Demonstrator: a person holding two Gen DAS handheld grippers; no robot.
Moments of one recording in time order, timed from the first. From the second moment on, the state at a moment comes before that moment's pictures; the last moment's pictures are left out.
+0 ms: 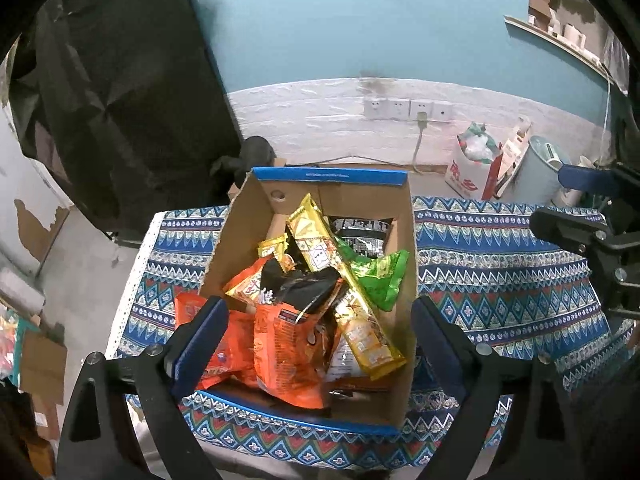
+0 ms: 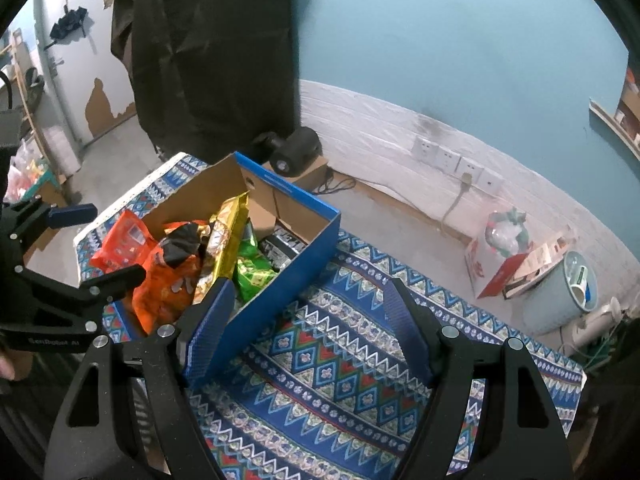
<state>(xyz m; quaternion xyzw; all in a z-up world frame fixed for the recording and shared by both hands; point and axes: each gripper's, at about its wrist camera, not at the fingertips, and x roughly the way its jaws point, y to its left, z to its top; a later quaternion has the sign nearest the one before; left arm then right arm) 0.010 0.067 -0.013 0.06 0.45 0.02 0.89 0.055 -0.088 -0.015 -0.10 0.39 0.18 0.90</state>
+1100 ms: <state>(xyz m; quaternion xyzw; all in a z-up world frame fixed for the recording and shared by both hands) 0.007 0.071 -0.011 0.04 0.45 0.02 0.89 0.056 -0.086 -0.017 -0.11 0.39 0.18 0.89</state>
